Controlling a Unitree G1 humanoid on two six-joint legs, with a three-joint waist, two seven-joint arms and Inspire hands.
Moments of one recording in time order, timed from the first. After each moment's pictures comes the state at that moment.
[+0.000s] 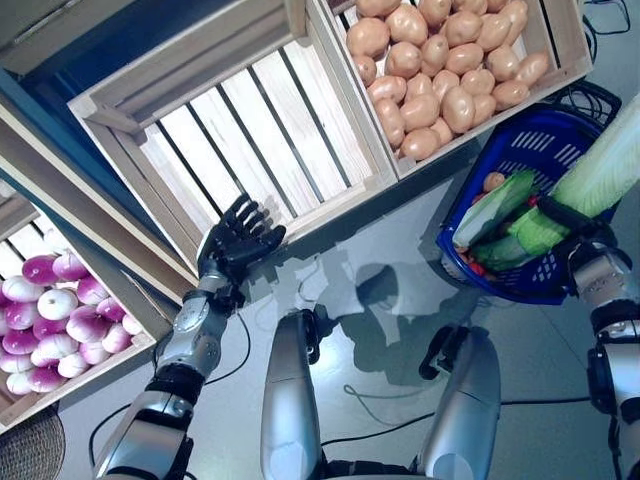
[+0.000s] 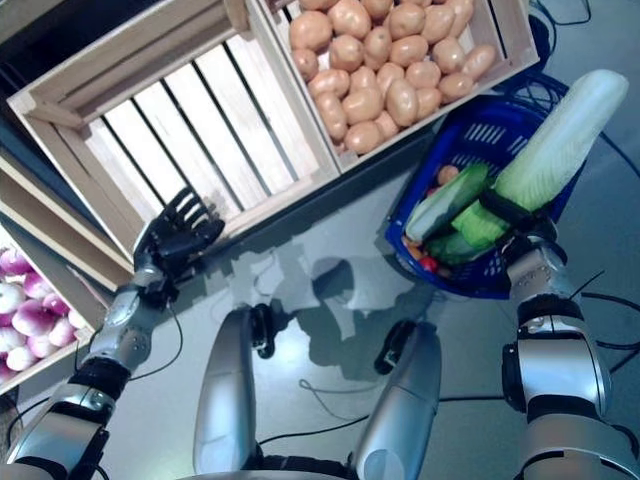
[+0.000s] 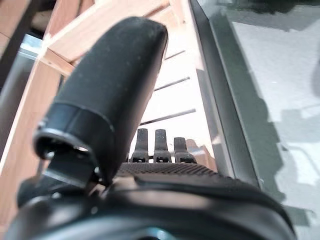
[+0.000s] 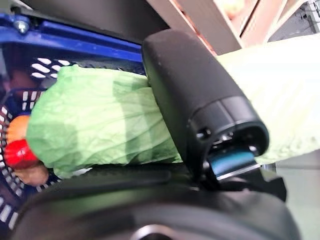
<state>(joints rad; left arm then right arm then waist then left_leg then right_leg) -0.44 0.50 -0.22 0.62 -0.96 -0.28 -0.10 -0.89 -0.73 0.06 1.23 1.03 0.05 0.00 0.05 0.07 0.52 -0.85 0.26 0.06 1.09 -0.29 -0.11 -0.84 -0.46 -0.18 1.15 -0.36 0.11</state>
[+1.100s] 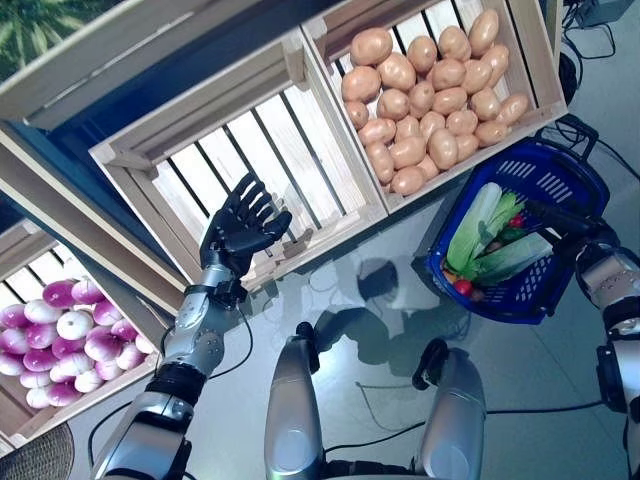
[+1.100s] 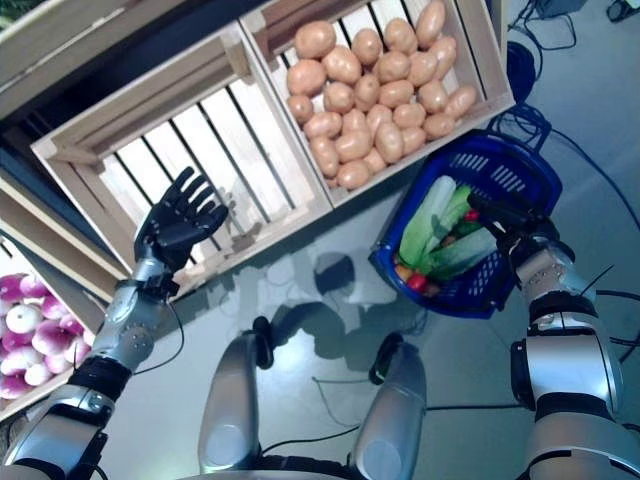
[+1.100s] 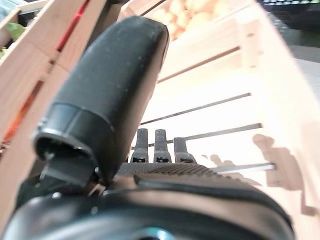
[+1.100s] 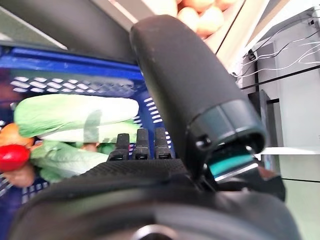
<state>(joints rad) -0.44 0.50 -0.23 0.57 -1.00 -0.31 -0.15 -0.89 -0.77 0.09 1.27 1.03 0.13 0.06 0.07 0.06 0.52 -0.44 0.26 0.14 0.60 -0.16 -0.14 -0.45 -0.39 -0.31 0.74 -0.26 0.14</state>
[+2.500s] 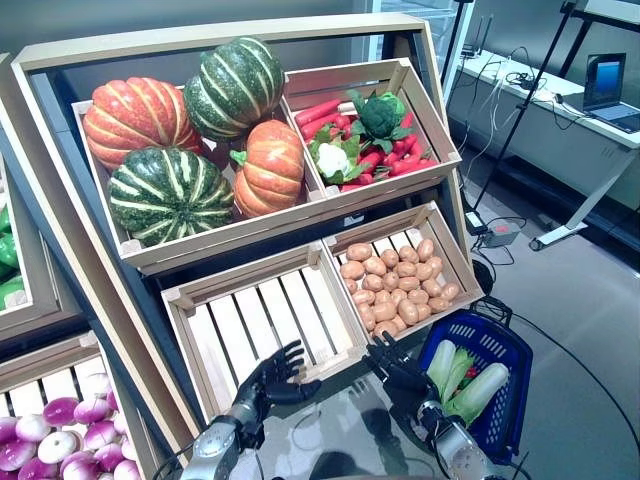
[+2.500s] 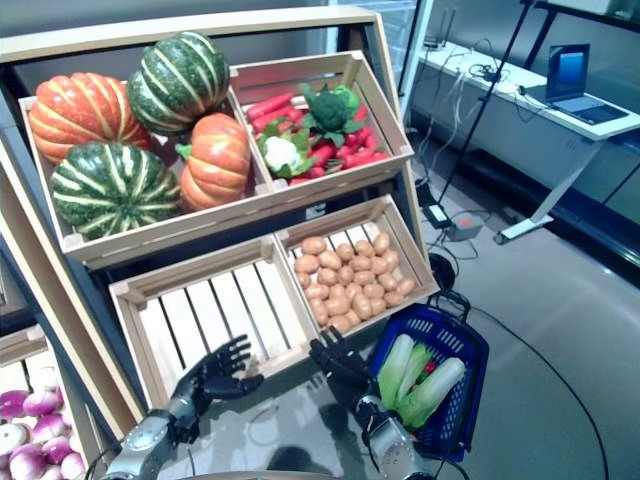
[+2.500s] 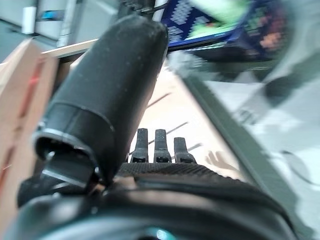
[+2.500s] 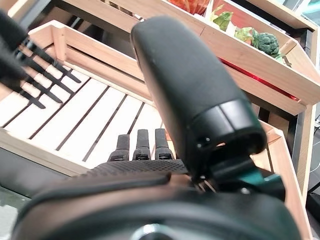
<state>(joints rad) 0.05 0.31 -0.27 0.86 -0.42 -0.30 -0.27 0.03 -0.12 0.27 0.79 1.13 -0.03 0.42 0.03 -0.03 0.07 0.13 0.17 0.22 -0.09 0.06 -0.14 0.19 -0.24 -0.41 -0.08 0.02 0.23</state>
